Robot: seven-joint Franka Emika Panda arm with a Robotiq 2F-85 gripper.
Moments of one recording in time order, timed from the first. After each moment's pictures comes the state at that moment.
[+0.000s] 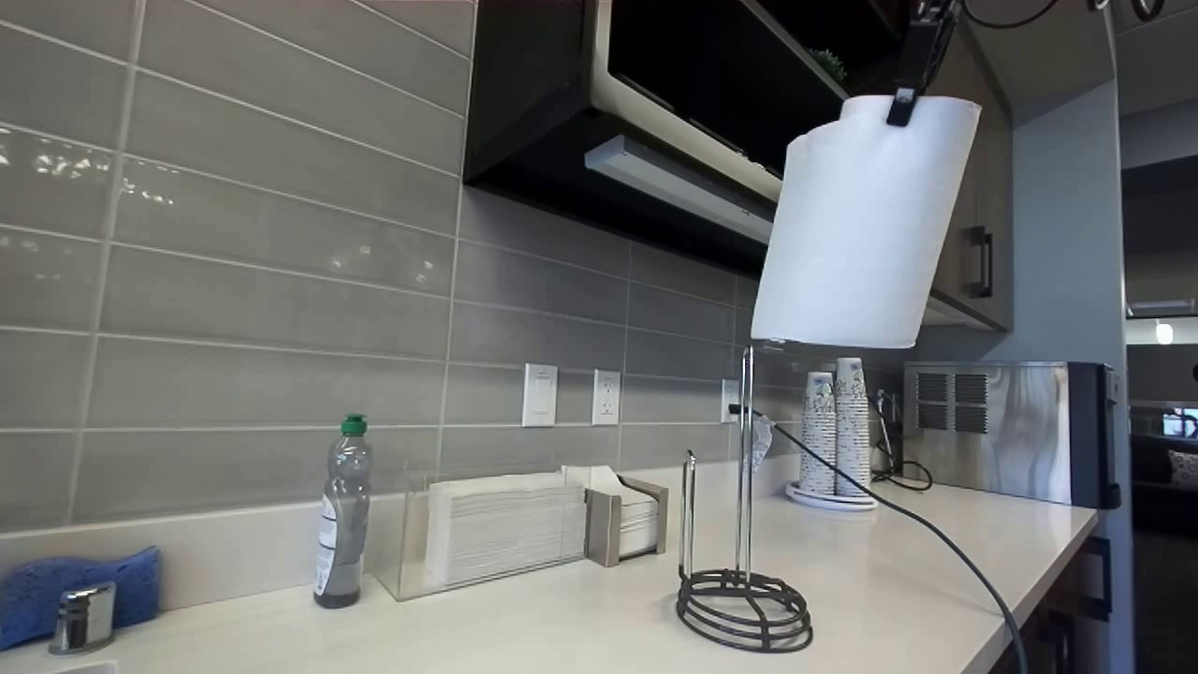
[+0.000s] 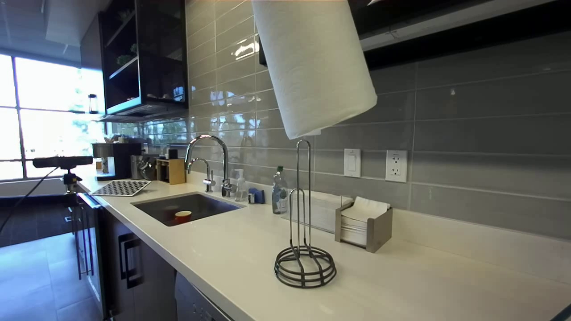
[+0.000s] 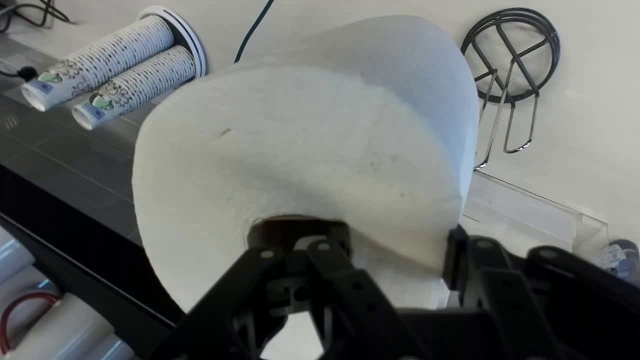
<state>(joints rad) 0.00 -0.51 -0.02 -1.62 -0.40 1.64 -0.29</state>
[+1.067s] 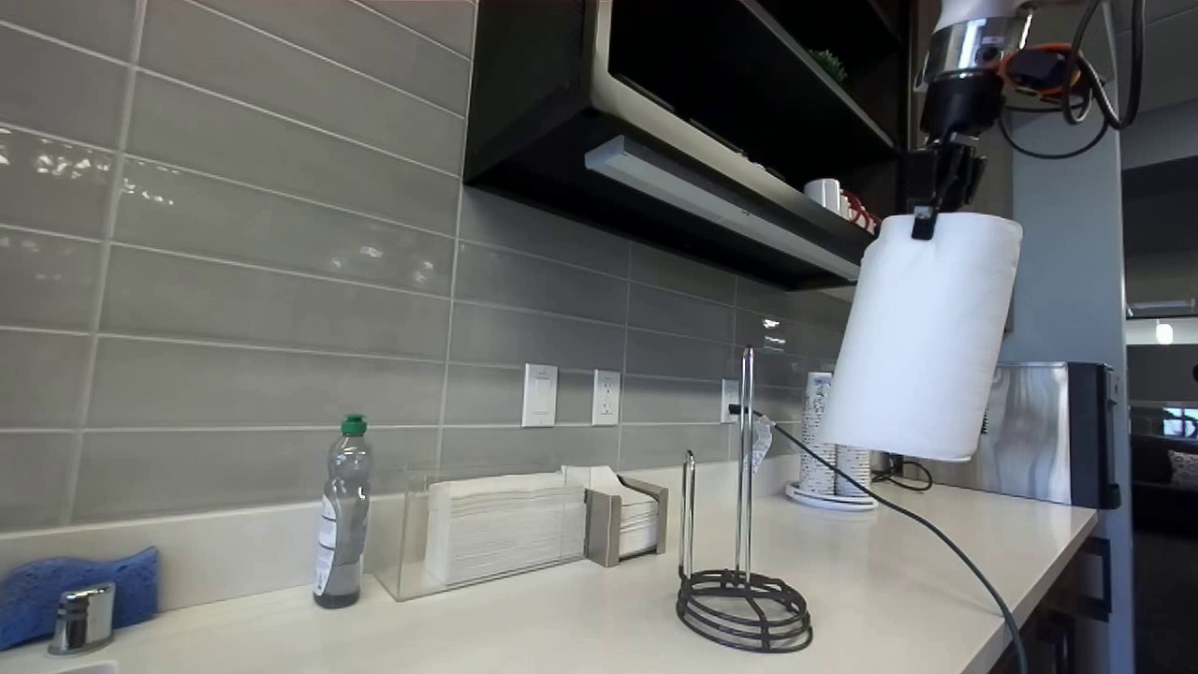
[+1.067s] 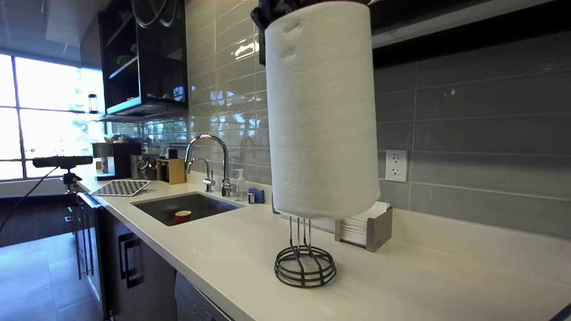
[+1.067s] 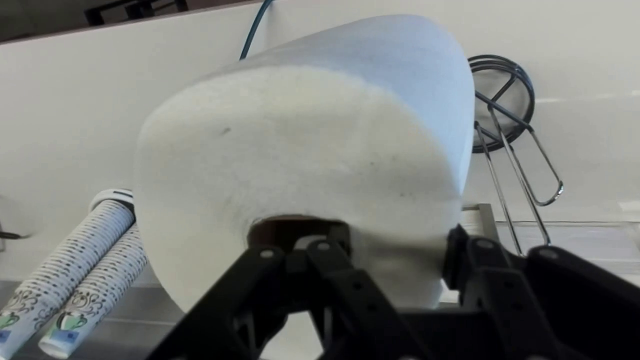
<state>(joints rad) -0.08 -0.50 -0.16 -1.83 -0.27 1.67 -0.07</state>
